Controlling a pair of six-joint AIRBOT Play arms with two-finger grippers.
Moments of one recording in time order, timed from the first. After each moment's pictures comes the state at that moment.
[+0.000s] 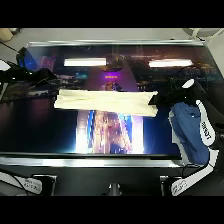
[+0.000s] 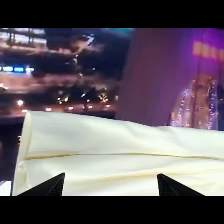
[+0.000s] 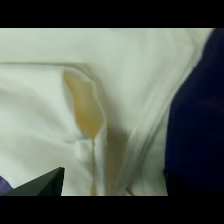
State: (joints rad) left arm 0.19 -1.69 1.73 1.00 -1.19 -1.41; right arm -0.16 -1.84 1.47 -0.95 1.18 1.11
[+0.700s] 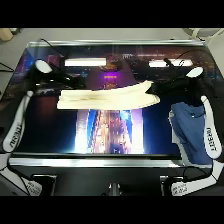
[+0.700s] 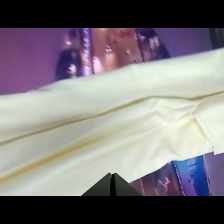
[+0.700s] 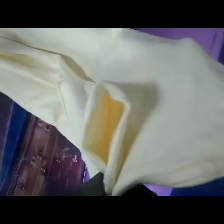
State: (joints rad) left arm -0.20 -1.81 1.73 0.96 -1.15 -1.41; right arm -0.10 -1.64 1.53 -0.78 1.26 1.04
